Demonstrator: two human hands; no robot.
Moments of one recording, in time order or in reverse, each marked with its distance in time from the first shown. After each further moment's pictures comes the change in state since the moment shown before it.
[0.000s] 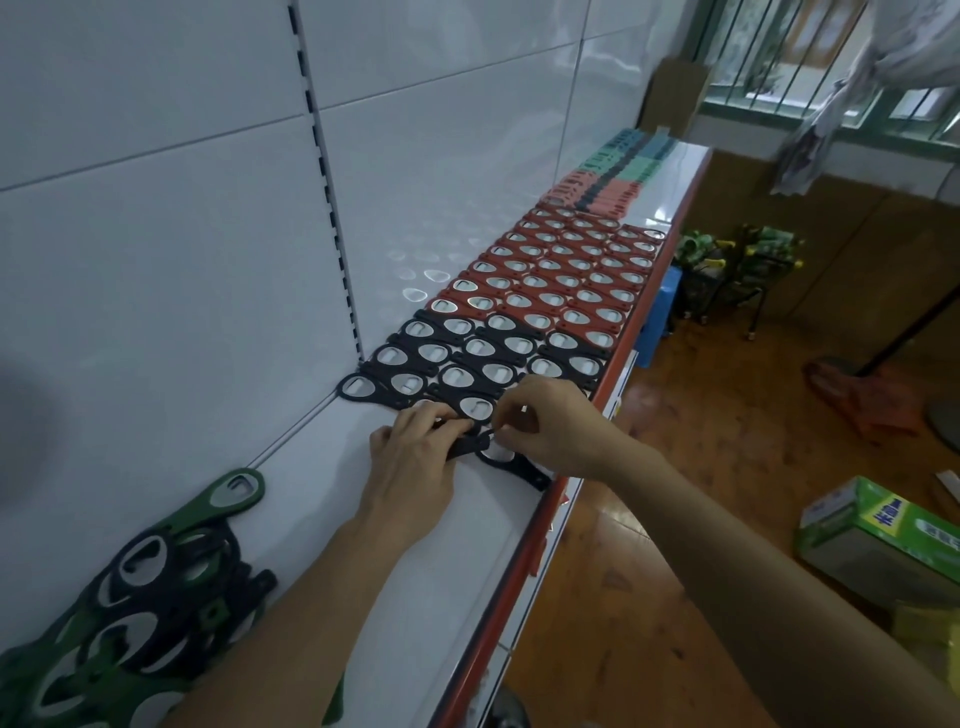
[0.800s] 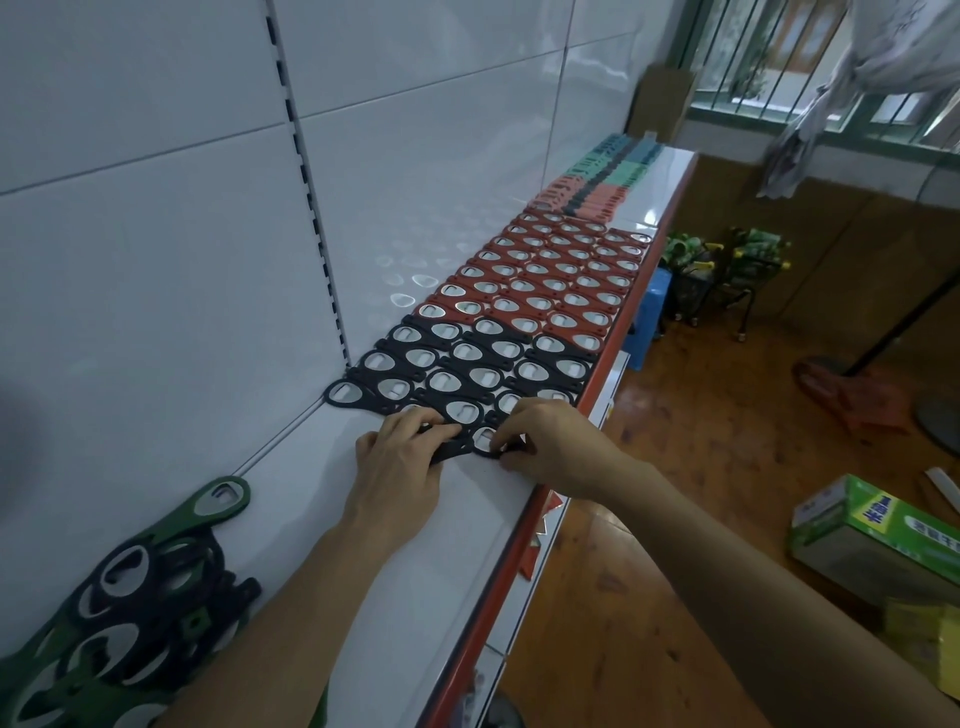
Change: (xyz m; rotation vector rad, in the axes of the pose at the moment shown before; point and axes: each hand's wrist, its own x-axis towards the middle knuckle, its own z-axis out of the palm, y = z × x) left_hand 0.001 -0.003 0.005 -0.047 0.018 -0.005; right_hand -0.016 0.009 0.004 -0.122 -0.074 0.008
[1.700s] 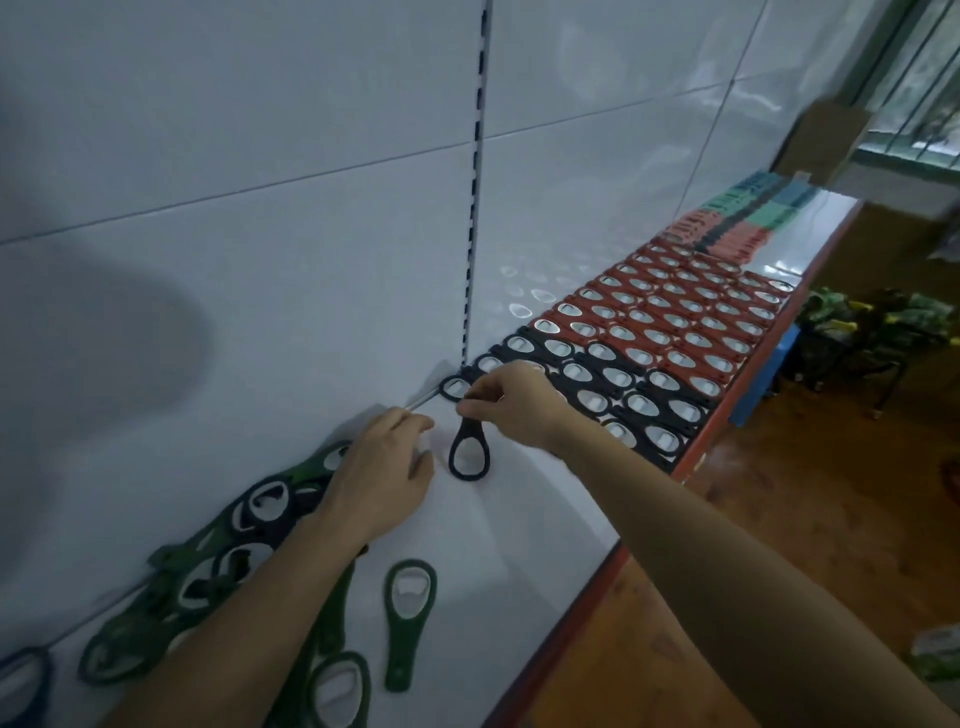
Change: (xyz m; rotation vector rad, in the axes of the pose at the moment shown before) left_hand -0.045 -0.065 -0.080 0.013 0.038 -0.247; right_hand 0.111 -0.102 0.018 0.400 -0.075 0.014
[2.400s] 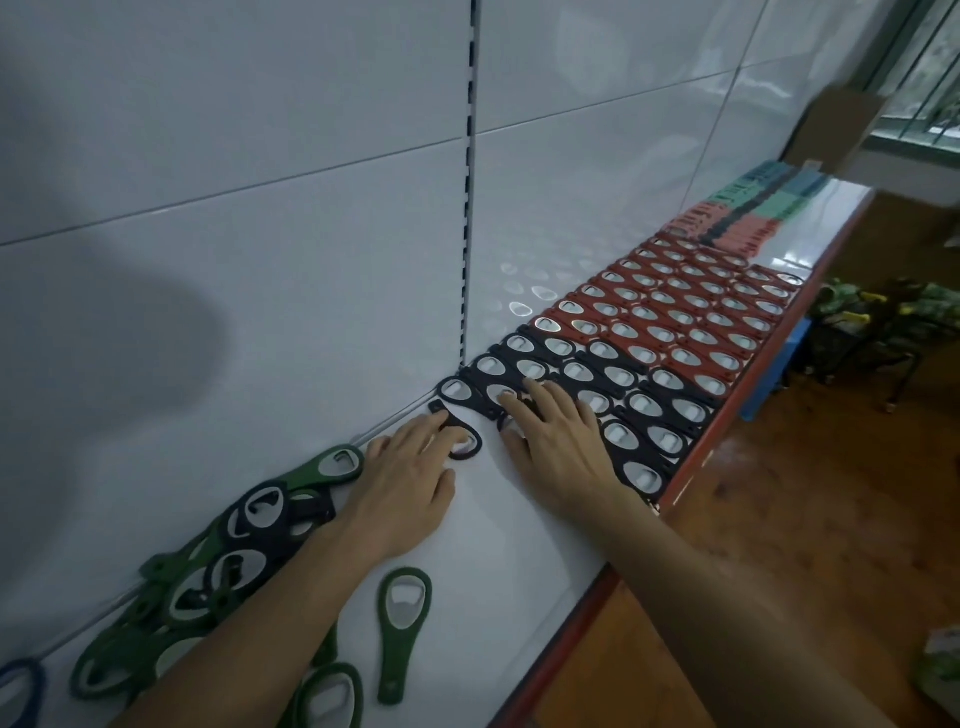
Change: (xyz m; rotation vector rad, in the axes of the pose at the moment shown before) left_hand -0.002 0.008 0.020 0.193 -0.148 0.089; right_hand -0.033 0.069 0.031 -0.595 0.260 -0.077
